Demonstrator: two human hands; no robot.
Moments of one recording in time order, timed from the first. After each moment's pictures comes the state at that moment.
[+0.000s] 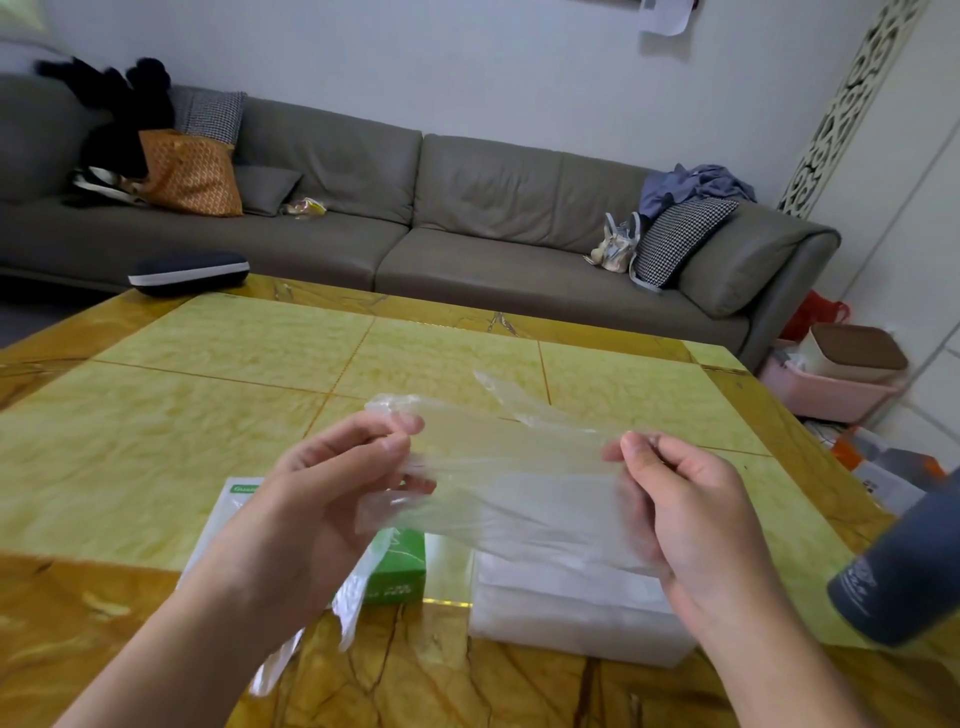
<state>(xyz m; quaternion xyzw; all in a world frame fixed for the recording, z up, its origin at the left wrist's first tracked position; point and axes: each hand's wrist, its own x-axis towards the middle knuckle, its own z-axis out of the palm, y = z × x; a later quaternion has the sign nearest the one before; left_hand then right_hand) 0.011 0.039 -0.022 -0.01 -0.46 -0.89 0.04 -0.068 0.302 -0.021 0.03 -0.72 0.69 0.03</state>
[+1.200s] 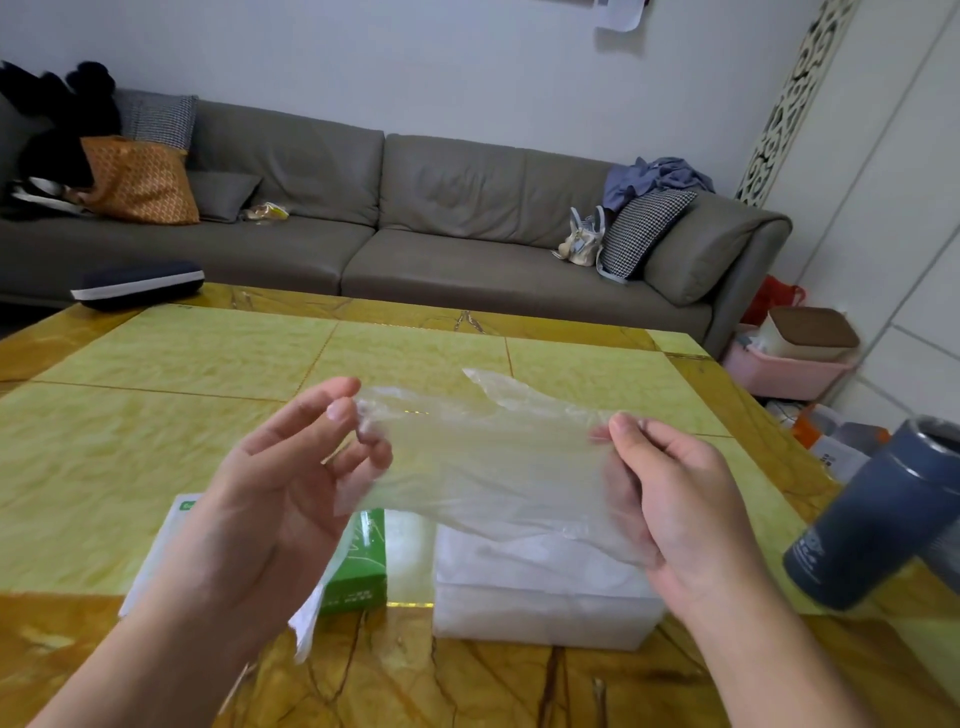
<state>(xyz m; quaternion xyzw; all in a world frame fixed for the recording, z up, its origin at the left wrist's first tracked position) 0.006 0.059 -0.007 0.00 -0.36 -0.93 0.09 -0.066 0.320 -0.011 0.00 -0.69 0.72 0.04</state>
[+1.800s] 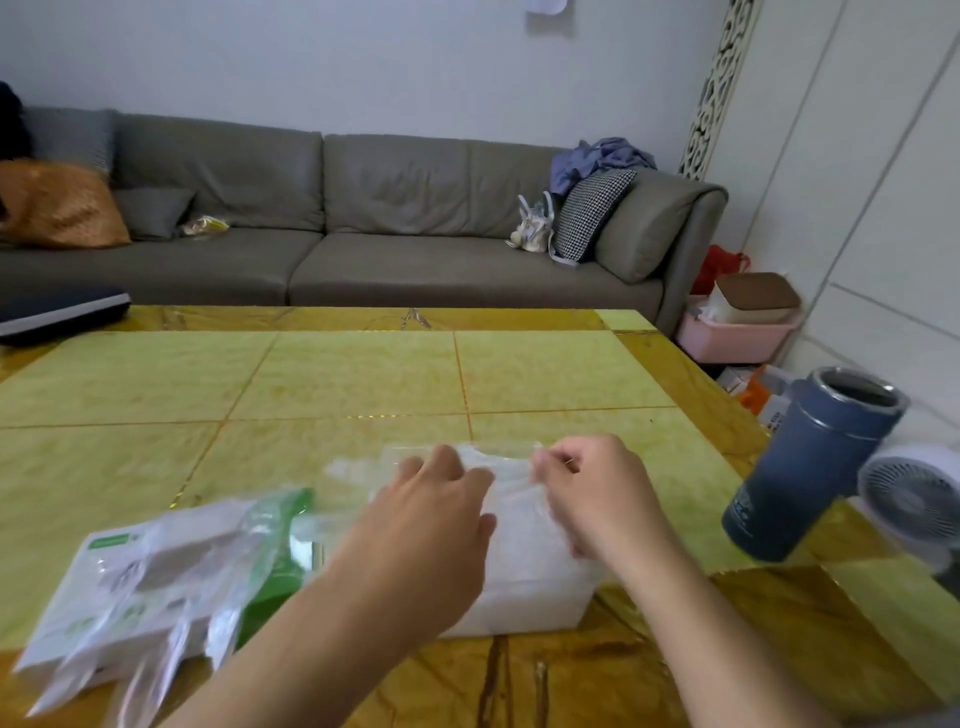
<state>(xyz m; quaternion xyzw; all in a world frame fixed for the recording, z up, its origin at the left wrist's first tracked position) -0.027 0.176 -0.018 -0.11 -0.98 -0.16 0.07 -0.090 0.351 -0.040 -0.01 -0.90 0.42 0.05</state>
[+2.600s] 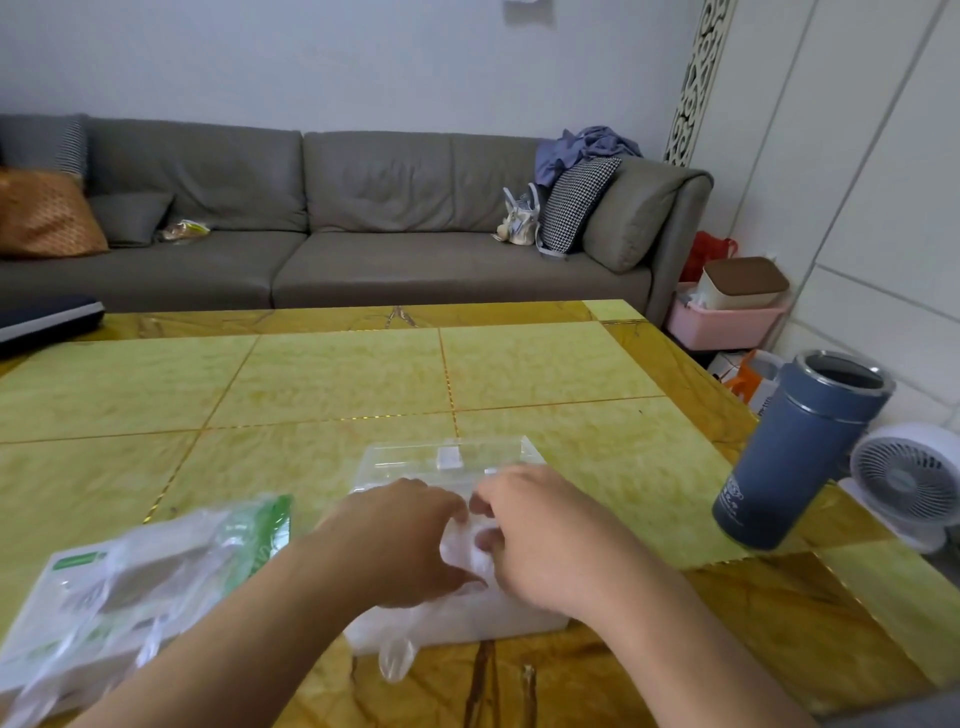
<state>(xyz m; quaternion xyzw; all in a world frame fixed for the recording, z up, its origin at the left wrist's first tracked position) -0.074 0.167 -0.042 -0.12 -0.98 -0.04 -0.14 -0.064 0.333 -0.024 0.17 -0.97 0.14 -0.08</state>
